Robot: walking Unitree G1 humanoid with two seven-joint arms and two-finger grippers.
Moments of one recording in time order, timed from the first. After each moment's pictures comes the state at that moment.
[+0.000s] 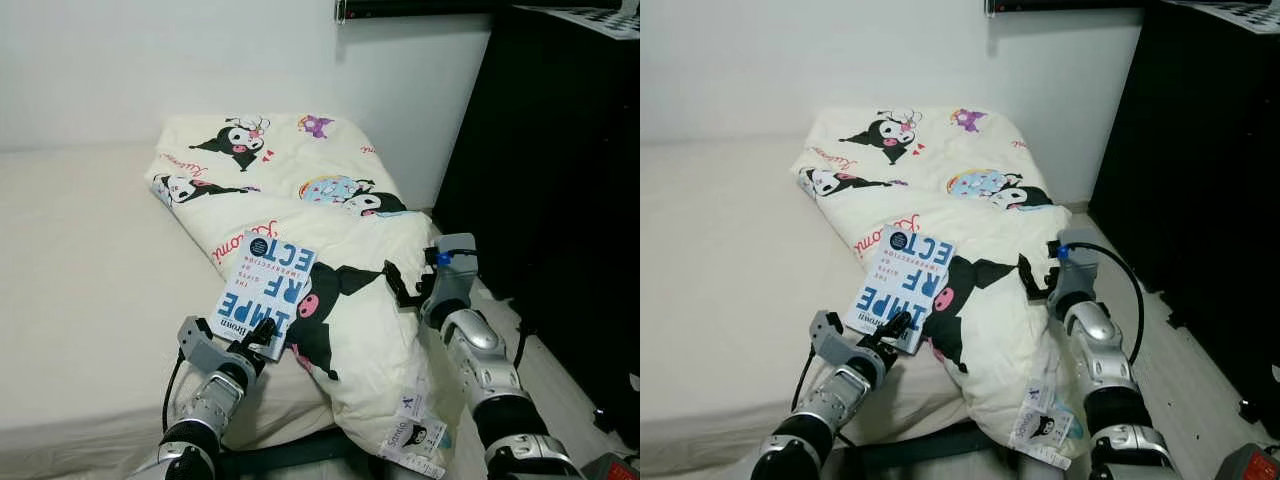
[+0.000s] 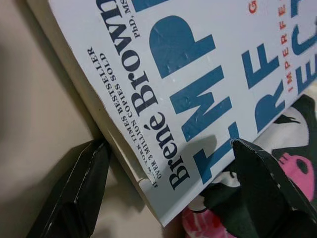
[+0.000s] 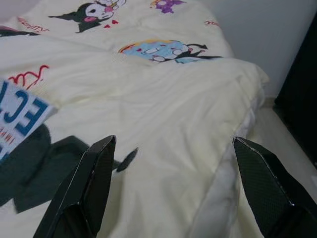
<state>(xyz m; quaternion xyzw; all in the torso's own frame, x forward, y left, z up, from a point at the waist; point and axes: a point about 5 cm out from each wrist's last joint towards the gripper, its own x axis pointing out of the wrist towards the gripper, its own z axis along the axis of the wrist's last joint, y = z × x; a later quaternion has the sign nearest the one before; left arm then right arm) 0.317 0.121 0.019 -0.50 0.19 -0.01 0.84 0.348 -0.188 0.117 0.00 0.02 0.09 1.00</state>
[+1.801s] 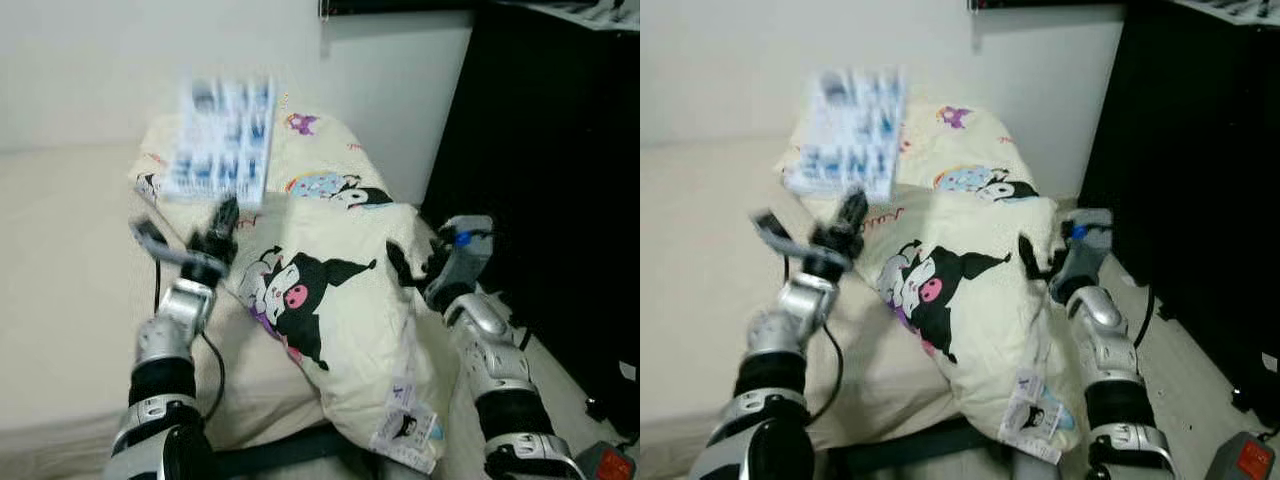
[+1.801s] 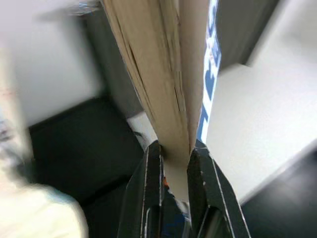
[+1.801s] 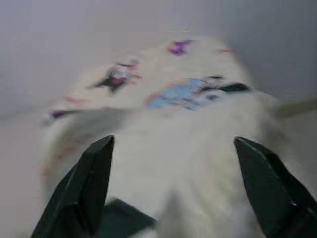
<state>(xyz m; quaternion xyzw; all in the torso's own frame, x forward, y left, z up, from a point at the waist) 0.357 0.159 0.197 -0.59 -0.17 -0.29 0.73 0.356 -0.179 0.156 0.17 -0.03 0.12 0.98</state>
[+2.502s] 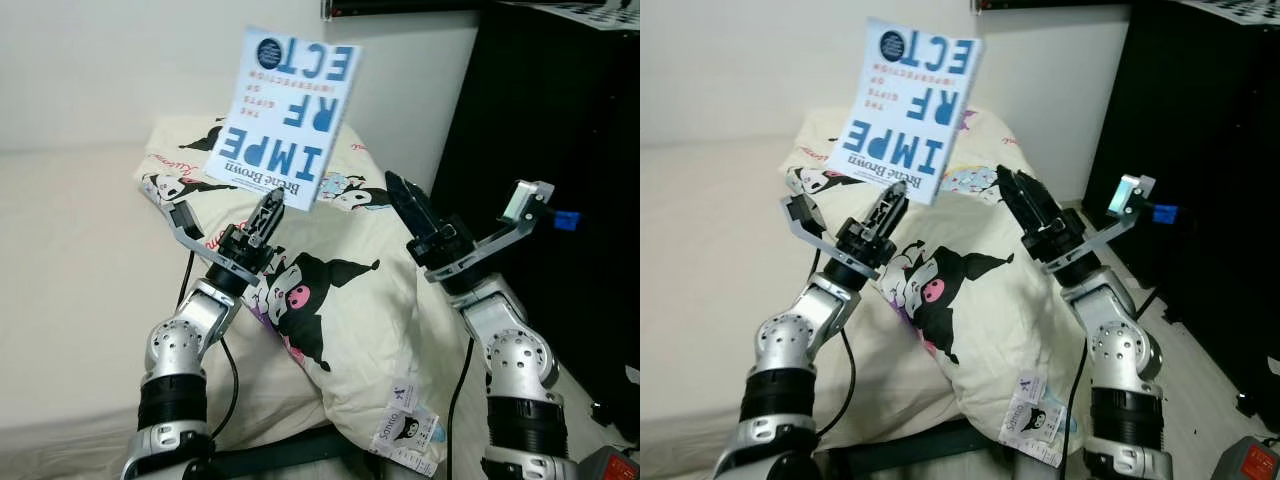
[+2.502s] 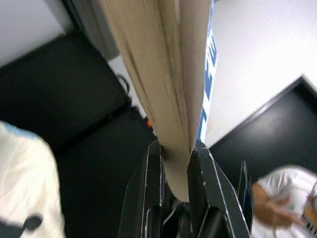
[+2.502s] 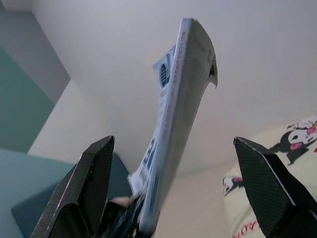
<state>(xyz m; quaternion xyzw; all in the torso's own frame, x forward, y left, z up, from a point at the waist) 0.329 0.115 0.185 -0.54 -0.08 -0.40 0.74 0.322 -0.158 0.232 0.37 -0.18 0.38 0.83</state>
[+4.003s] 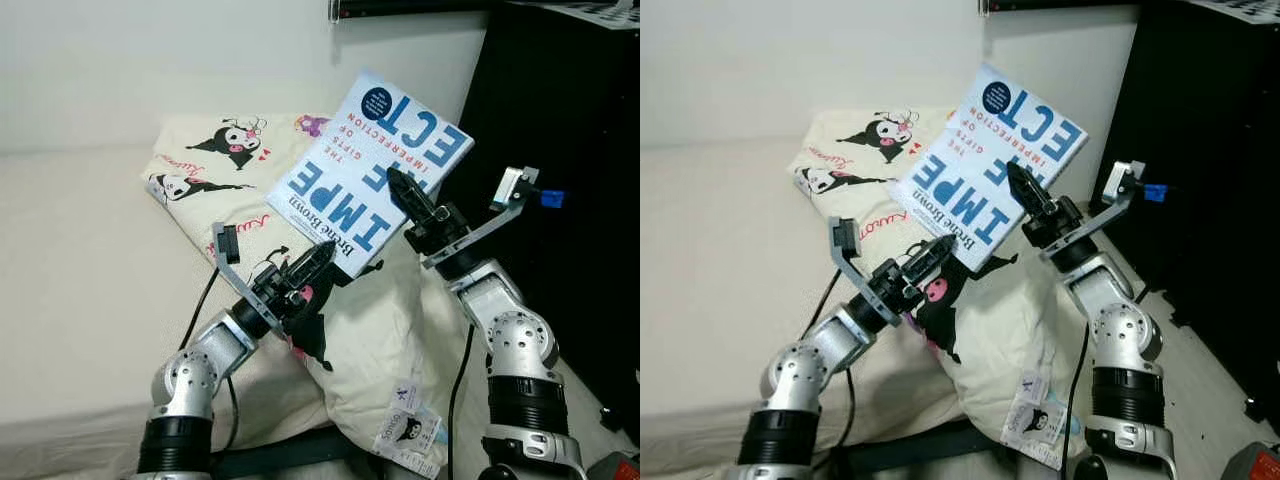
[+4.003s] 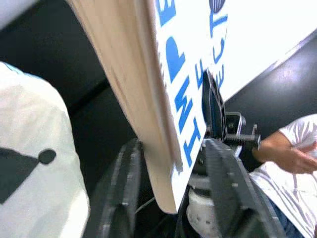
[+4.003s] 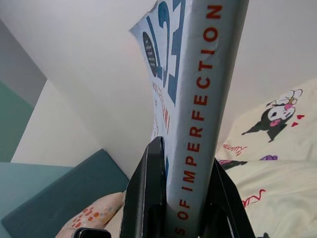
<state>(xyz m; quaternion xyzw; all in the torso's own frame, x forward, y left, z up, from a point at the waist) 0.307 0.093 0.166 -0.50 -0.04 -0.42 0.76 0.334 -0.159 0.226 0.39 -0.12 0.34 0.85</state>
